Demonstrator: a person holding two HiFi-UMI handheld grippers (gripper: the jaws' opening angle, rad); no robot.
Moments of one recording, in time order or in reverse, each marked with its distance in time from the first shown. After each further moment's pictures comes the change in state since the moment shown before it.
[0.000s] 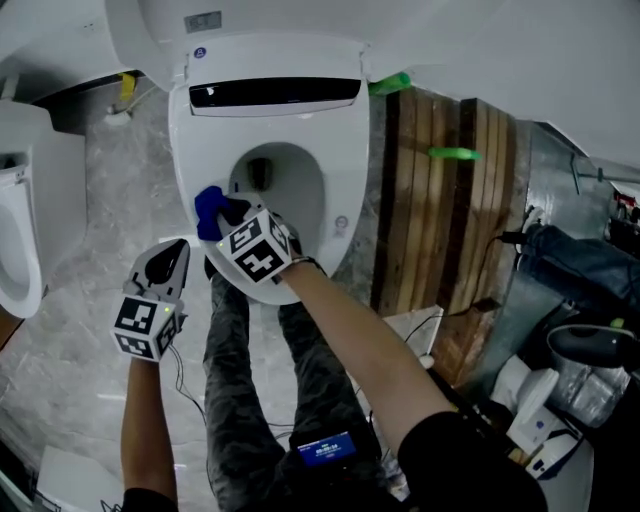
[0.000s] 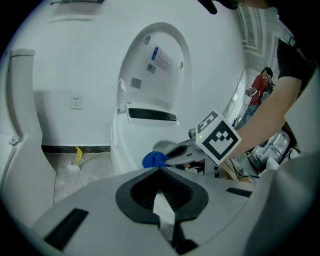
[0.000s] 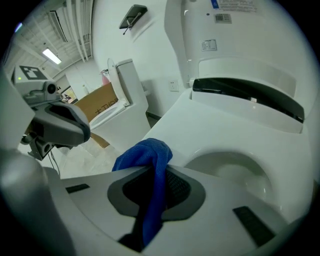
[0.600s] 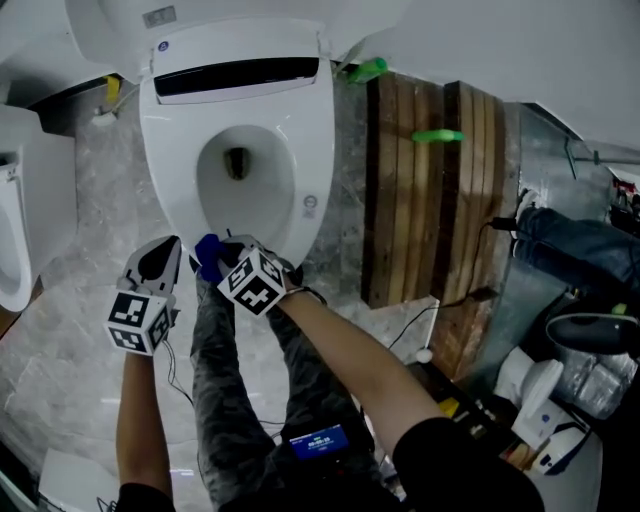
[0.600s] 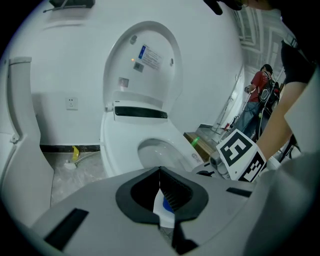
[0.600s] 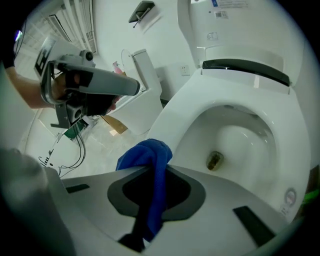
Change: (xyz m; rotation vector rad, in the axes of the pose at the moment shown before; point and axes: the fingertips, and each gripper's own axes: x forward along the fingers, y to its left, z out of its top) left arm 0.007 -0.059 -0.013 0.018 0.004 0.008; right arm -0.058 0.060 -0.122 -0.005 0.121 0.125
